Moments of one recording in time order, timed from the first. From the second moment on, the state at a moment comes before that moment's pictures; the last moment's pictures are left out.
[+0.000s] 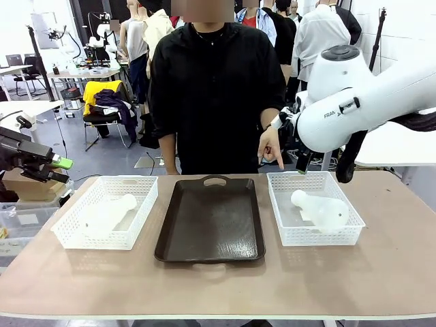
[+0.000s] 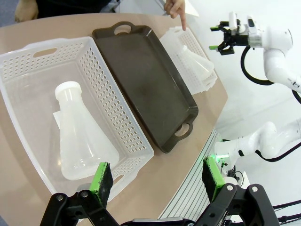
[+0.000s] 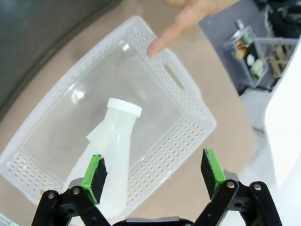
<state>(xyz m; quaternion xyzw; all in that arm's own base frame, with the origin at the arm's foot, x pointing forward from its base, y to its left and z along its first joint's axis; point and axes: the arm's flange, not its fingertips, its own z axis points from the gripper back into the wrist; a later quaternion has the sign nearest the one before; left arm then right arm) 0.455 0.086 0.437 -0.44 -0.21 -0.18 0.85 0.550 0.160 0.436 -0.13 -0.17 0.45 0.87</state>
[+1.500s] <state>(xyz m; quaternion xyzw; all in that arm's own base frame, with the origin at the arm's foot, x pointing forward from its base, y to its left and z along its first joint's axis) 0.455 0.086 0.437 -0.44 -0.21 -0.18 0.85 0.590 0.177 0.352 -0.04 -0.06 0.40 0.91</state>
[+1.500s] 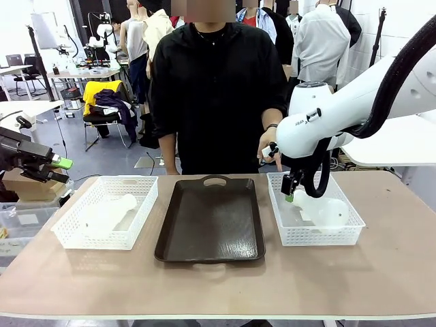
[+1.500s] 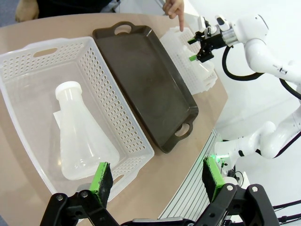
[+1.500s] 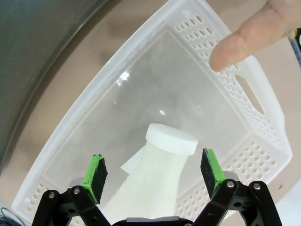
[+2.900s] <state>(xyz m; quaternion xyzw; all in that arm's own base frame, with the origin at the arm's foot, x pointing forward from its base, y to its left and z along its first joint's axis) 0.455 0.086 0.437 -0.44 -0.21 -0.18 0.85 0.615 0.149 0.323 0.00 -0.03 0.36 0.93</state>
